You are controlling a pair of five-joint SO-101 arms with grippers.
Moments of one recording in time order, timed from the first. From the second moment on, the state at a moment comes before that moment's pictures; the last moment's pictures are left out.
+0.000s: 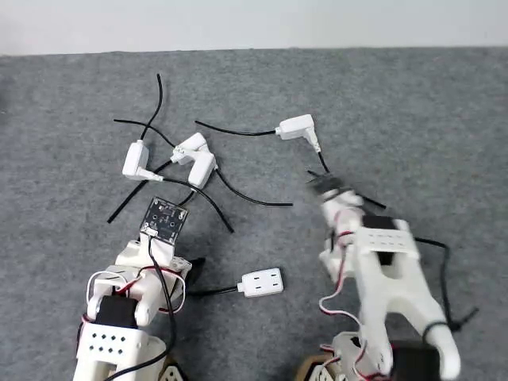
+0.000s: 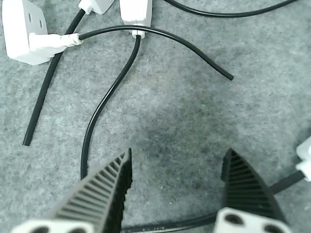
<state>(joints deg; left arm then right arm) 2.1 -74.6 86.4 55.4 -10.9 1.9 -21.4 56.0 56.6 25.3</state>
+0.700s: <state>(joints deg) 2.1 -74.6 86.4 55.4 -10.9 8.1 -46.4 66.9 53.5 4.4</state>
